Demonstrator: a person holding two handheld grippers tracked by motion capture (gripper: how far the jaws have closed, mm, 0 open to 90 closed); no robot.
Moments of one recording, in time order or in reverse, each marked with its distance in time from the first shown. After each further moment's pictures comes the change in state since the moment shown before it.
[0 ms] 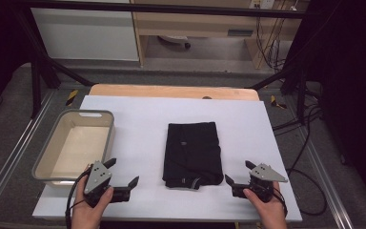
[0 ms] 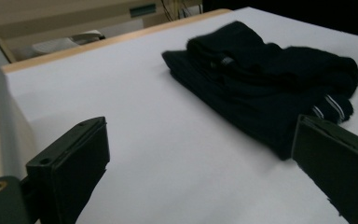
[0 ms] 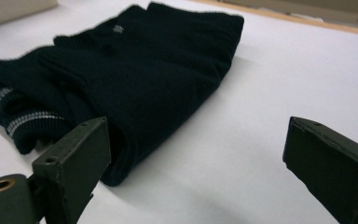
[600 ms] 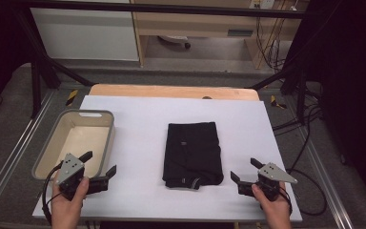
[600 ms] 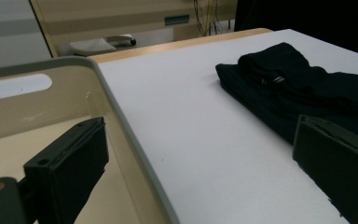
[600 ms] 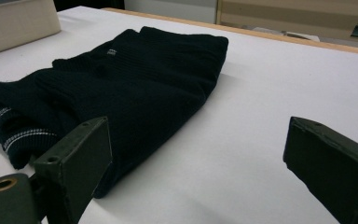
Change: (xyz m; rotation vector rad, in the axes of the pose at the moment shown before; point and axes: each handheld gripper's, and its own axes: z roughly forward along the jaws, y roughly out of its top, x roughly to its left) left arm 0.048 0.003 -0.033 -0.069 0.114 -0.087; right arm -0.016 -0.002 -0.008 -0.095 0.014 0.020
